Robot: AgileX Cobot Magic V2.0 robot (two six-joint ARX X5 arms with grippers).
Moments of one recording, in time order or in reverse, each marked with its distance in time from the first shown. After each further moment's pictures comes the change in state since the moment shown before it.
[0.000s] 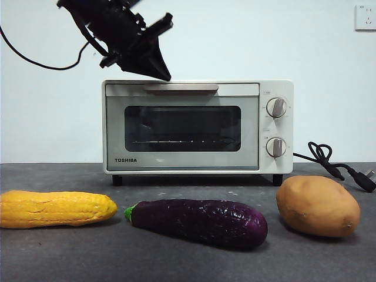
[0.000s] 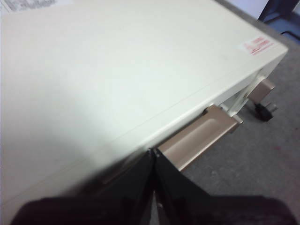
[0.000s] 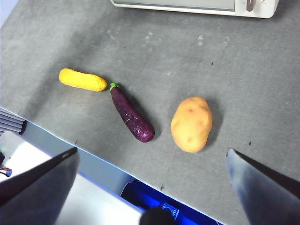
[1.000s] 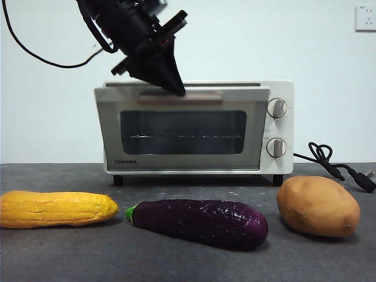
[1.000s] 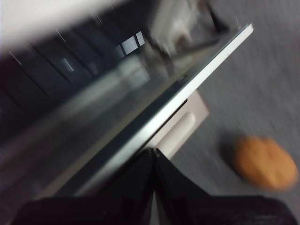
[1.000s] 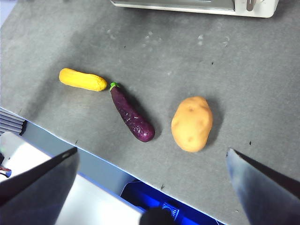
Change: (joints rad) left arm -0.100 0.000 0.031 -0.355 0.026 0.079; right arm 0.000 0.004 0.000 0.000 0.000 0.000
